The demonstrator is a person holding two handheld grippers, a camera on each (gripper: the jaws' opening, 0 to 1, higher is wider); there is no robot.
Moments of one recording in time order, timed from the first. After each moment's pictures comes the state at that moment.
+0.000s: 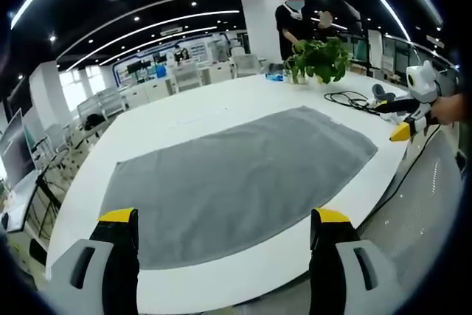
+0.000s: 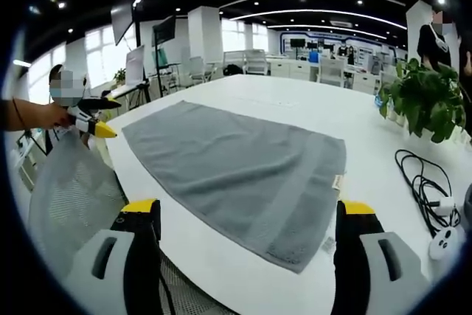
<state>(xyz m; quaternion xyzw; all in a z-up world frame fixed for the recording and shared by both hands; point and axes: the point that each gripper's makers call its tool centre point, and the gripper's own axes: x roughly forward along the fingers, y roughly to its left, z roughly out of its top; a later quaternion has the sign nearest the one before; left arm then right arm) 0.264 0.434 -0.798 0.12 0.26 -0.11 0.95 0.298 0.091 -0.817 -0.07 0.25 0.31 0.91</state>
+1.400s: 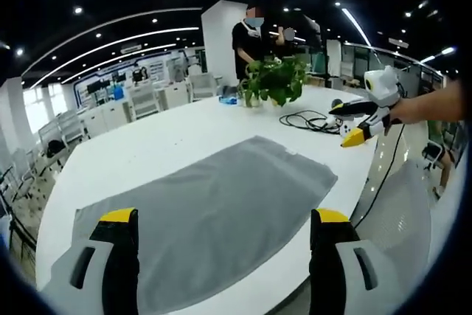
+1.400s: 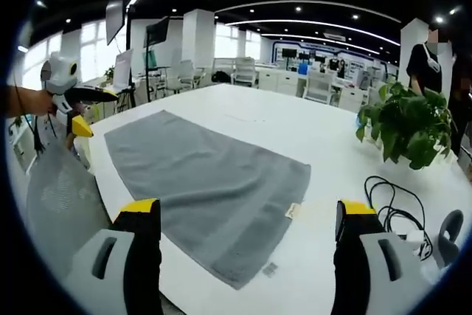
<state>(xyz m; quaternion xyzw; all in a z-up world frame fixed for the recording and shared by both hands) 0.300 0.332 -0.739 0.12 0.21 -0.25 0.94 0.342 0.050 -0.762 -0.09 0.21 0.29 0.93</state>
